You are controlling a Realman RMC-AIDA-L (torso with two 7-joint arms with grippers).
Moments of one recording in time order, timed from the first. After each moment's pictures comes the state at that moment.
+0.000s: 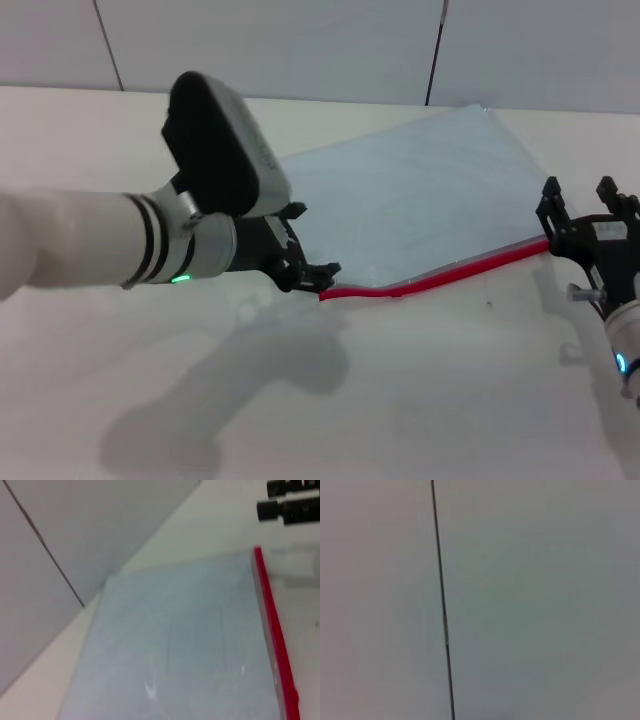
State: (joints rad) left arm -0.32 -1.99 1.86 1.40 2.33 0.72 -2.24; right arm 0.44 2.03 -2.87 -0.64 -1.47 1.10 2.81
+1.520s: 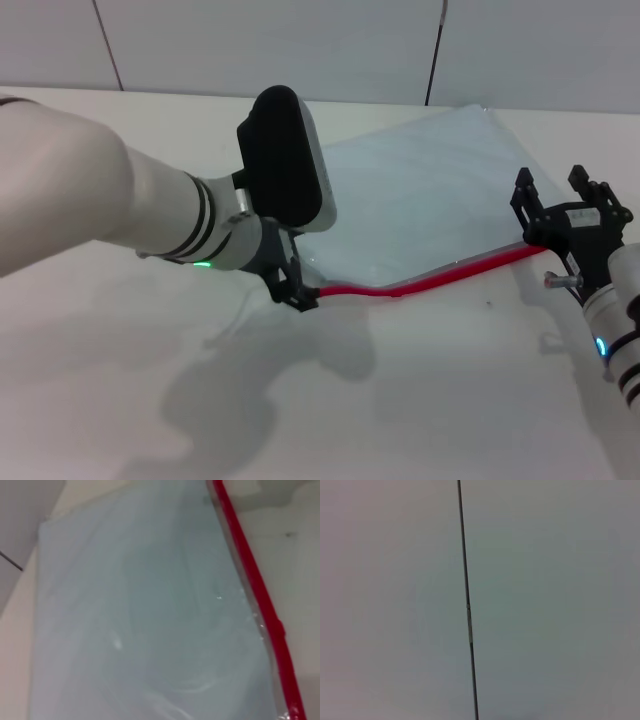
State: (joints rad) left arm -0.55 -2.03 1.83 1.24 2.54 0.92 -2.23; right arm 0.49 2.03 -2.87 -0.64 -1.47 1.04 2.81
